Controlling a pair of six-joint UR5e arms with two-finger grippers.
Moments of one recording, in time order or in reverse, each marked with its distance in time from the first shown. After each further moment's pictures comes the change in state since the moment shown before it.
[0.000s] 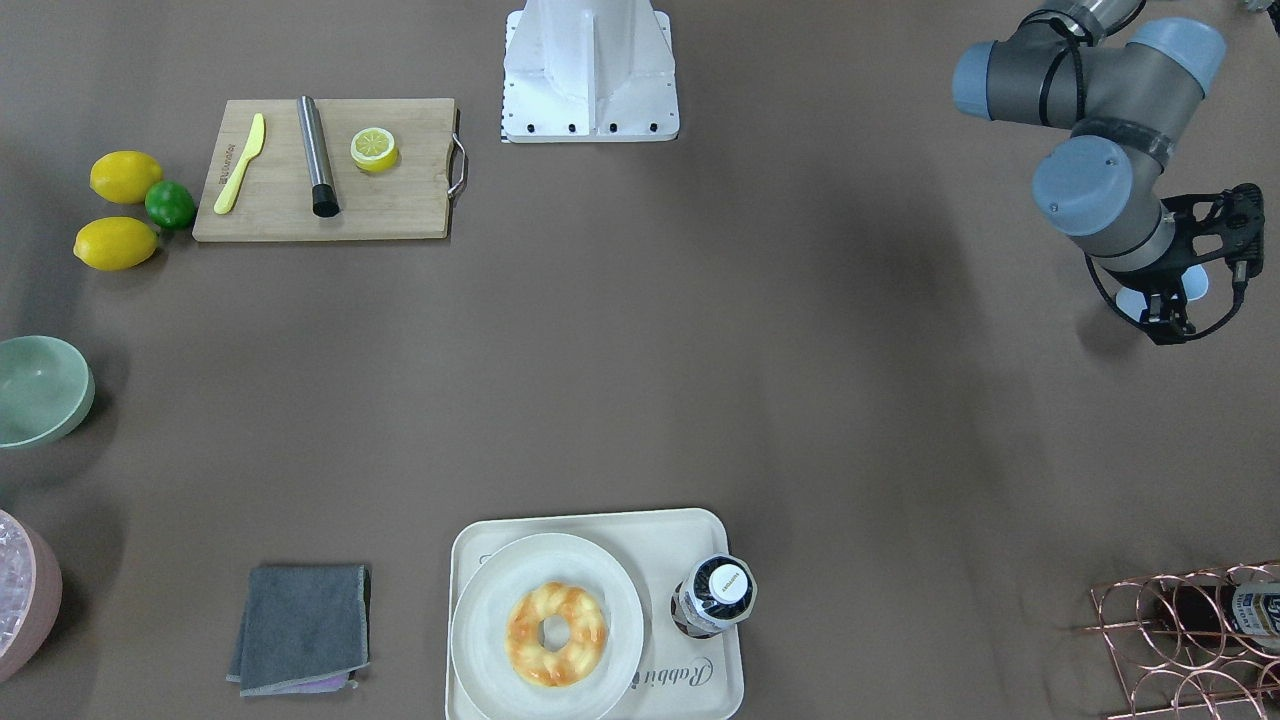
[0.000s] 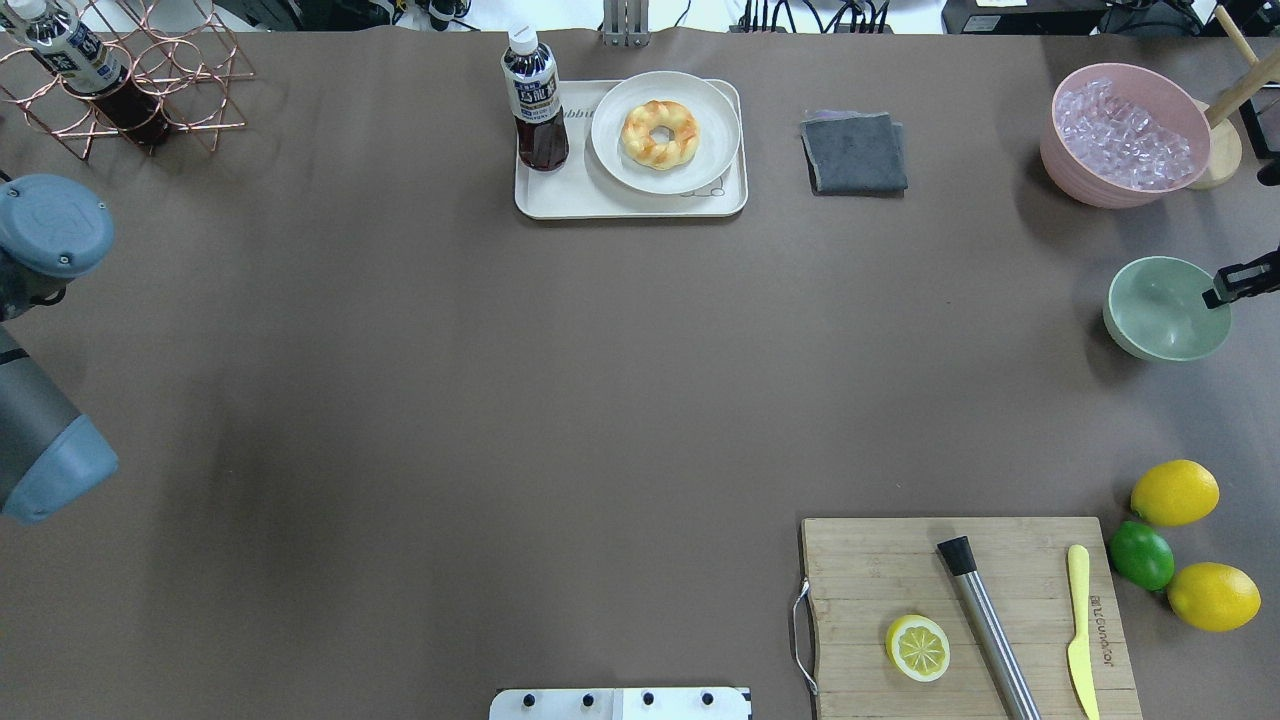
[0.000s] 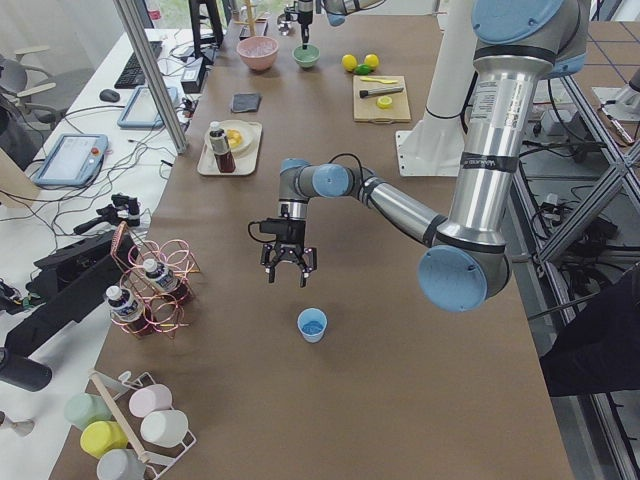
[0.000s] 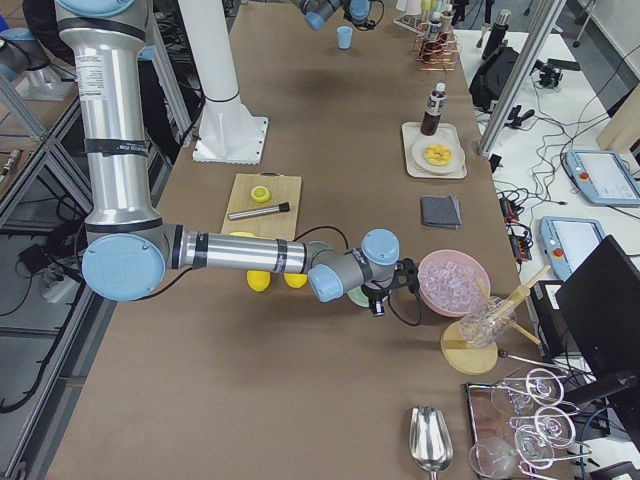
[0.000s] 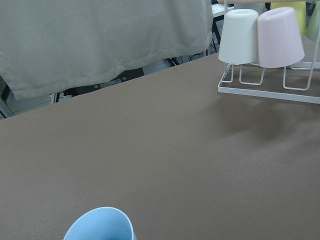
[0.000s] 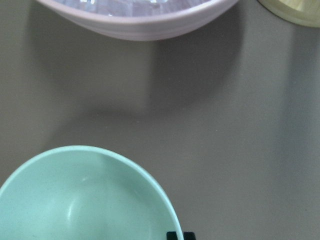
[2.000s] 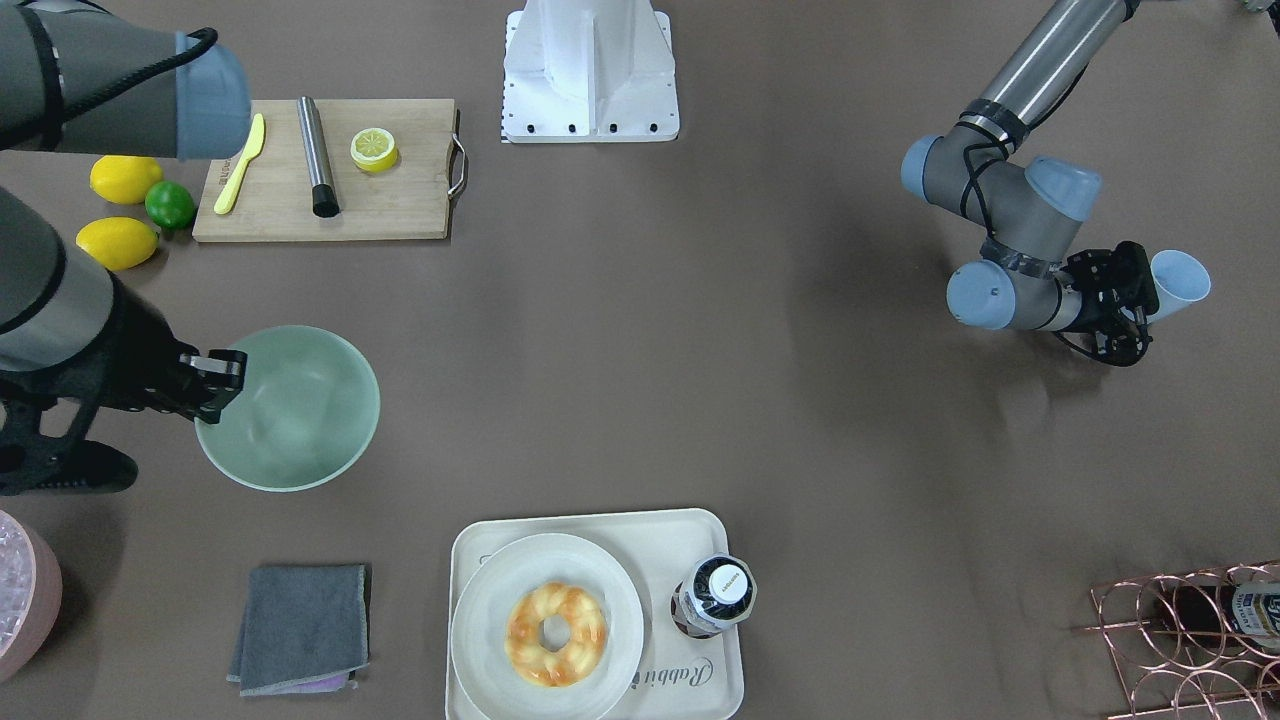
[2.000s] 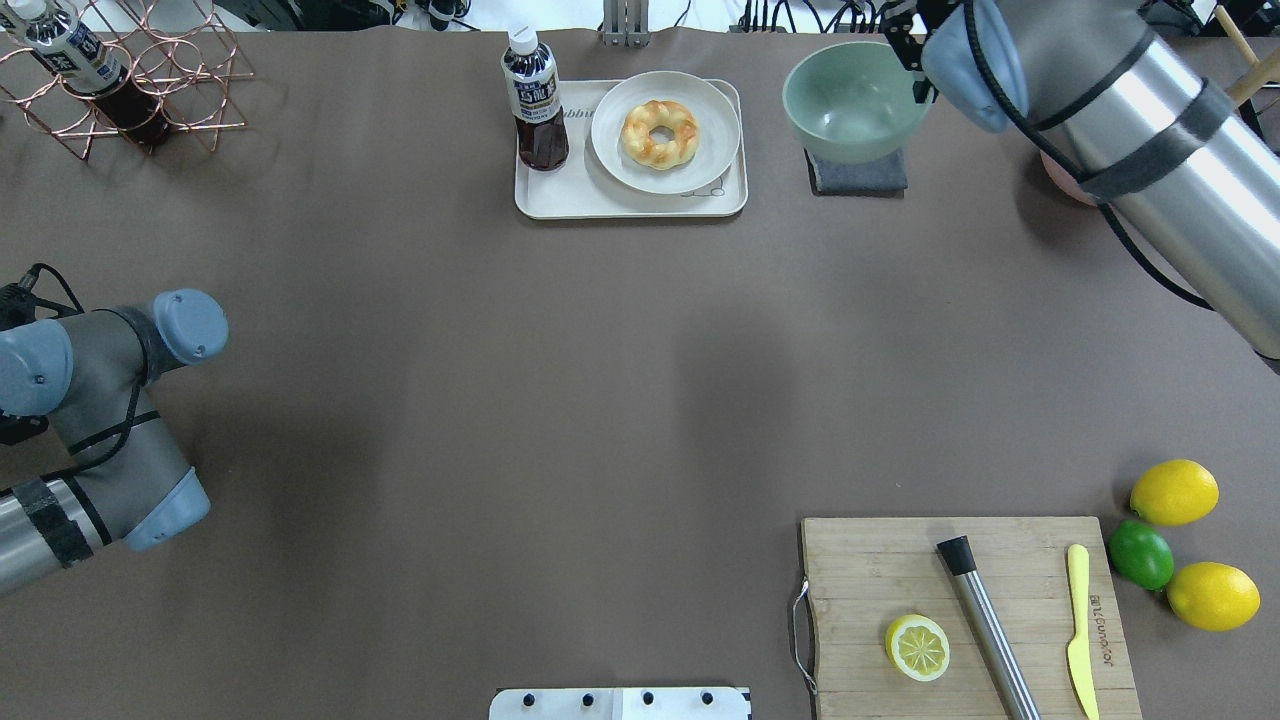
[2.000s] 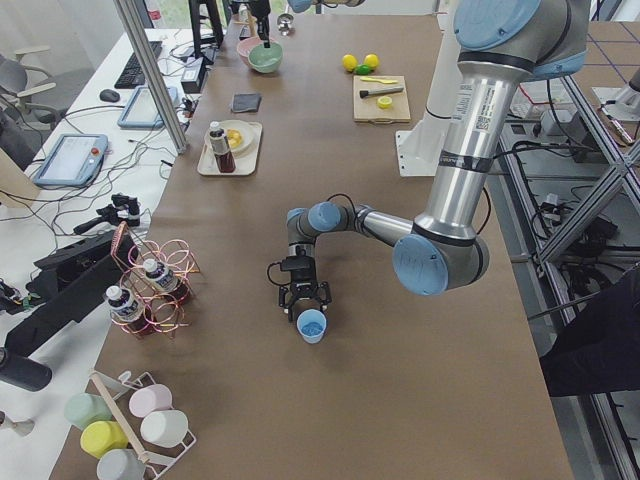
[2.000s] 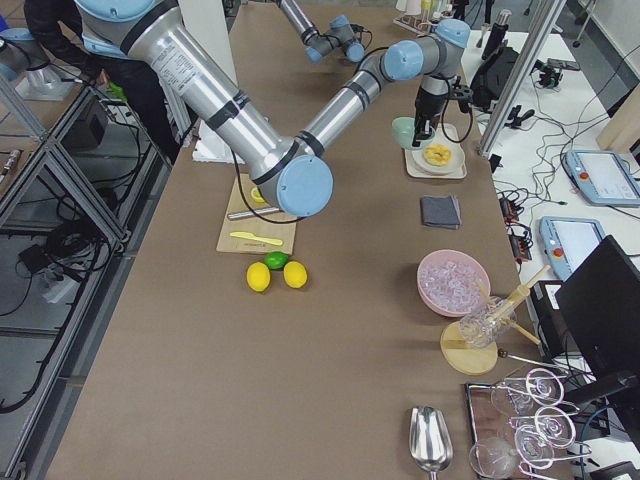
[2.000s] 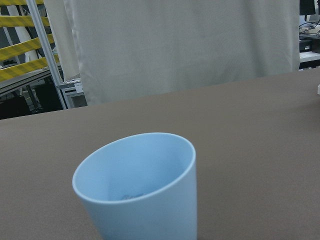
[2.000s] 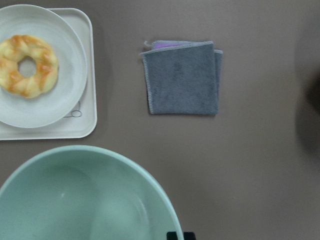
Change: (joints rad) left arm 0.154 -0.095 0.403 0.020 0.029 -0.363; right arm -0.145 0.765 0.167 -1.008 -0.050 0.242
